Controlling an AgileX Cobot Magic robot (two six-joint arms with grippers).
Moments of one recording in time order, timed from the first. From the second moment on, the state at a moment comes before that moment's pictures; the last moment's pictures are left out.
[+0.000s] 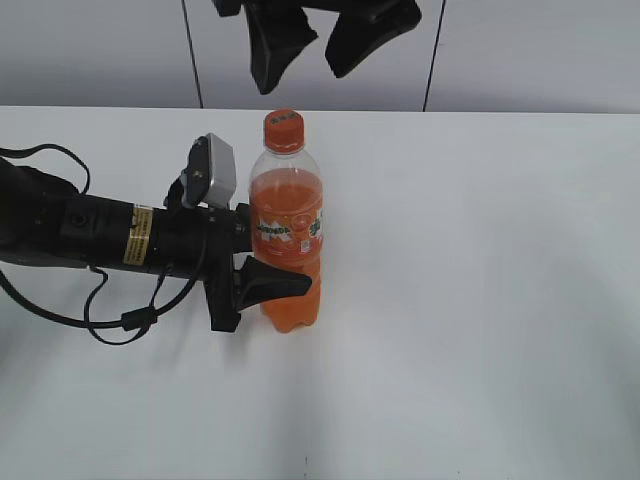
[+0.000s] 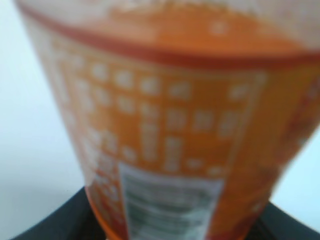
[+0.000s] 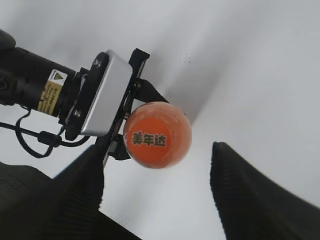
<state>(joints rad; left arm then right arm) -0.29 2.08 -0.92 1.40 -0.97 -0.57 0.78 1.84 -1.88 0.02 1.22 0.18</state>
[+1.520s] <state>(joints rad) -0.29 2.08 -0.92 1.40 -0.97 -0.57 0.78 1.94 -1.88 0.05 1.22 -0.06</state>
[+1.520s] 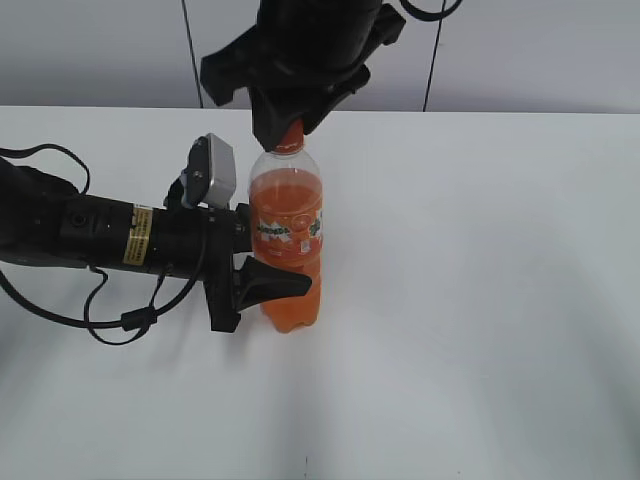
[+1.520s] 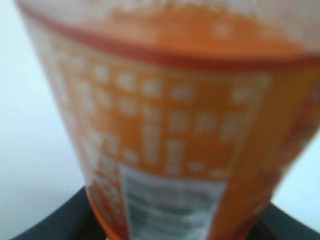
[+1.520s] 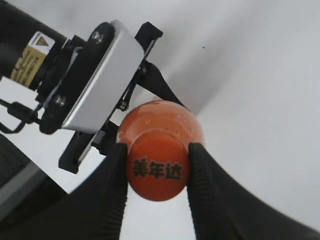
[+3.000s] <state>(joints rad) -0.29 2.08 -0.92 1.41 -0.97 -0.57 0.78 1.93 -1.88 0.07 1.22 -1.33</state>
